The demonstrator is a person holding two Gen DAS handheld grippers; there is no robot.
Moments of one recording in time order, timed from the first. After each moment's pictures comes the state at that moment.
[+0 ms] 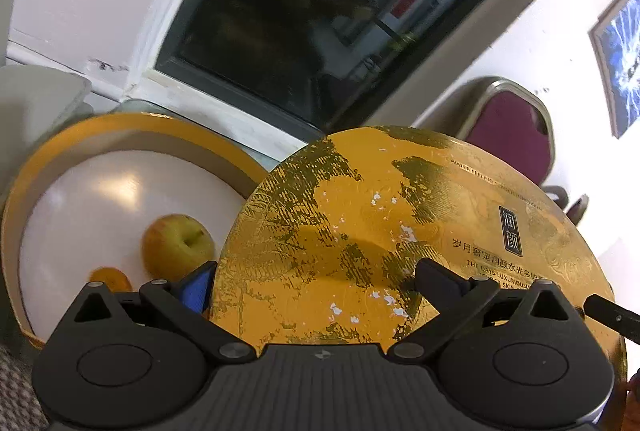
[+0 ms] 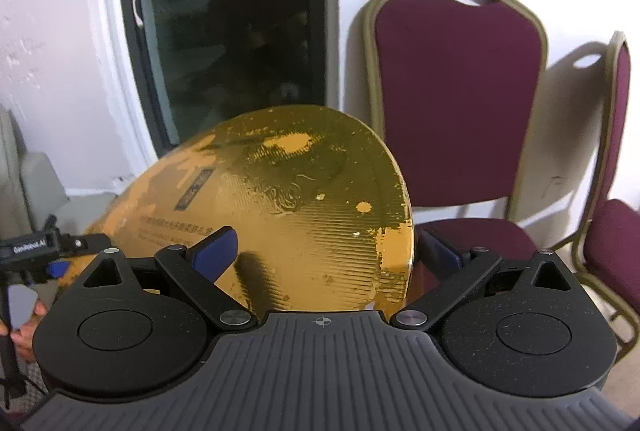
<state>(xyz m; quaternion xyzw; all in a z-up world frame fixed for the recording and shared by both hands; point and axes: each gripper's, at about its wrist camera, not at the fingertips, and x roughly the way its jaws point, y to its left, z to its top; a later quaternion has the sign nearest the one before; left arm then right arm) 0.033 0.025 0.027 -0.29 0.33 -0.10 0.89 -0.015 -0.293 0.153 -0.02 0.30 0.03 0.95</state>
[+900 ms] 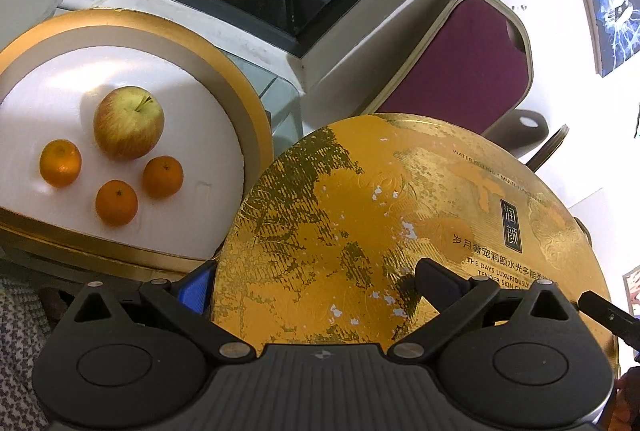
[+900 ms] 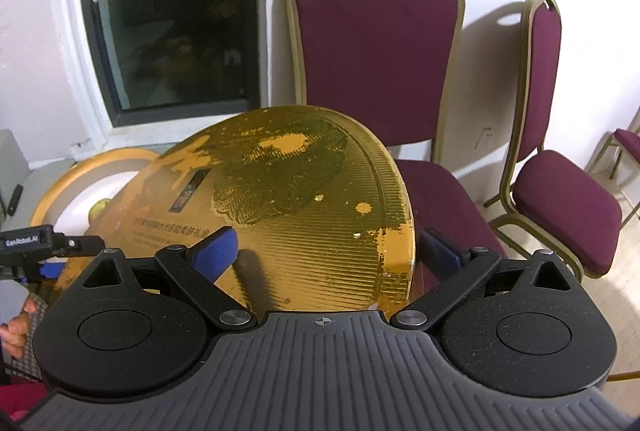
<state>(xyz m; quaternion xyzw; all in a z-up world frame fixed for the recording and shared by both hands) -0.014 -0.031 0.002 -0.29 0.42 -0.15 0.85 -0.099 -0.343 0.148 -0.01 0.35 -0.04 0.94</state>
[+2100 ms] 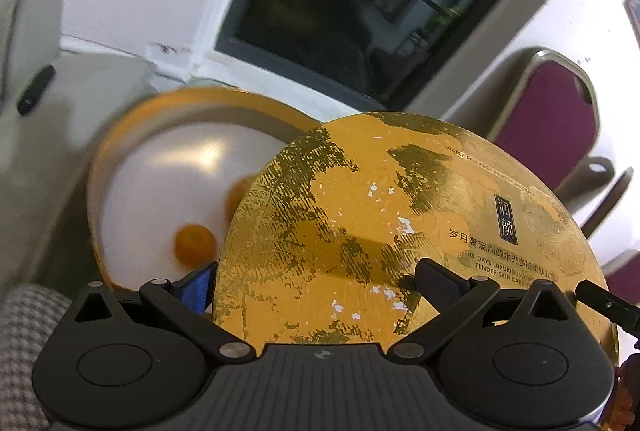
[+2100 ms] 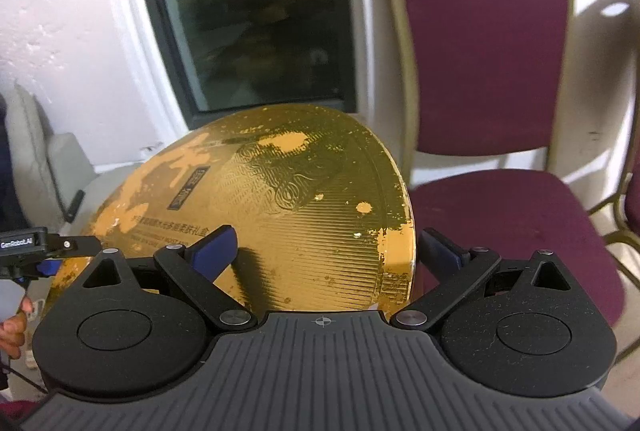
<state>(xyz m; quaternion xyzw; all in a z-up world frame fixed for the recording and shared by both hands) -0.007 0.062 0.023 -0.24 0.38 -0.02 0.89 -0.010 -0.290 0.091 0.03 0.34 0.10 0.94</state>
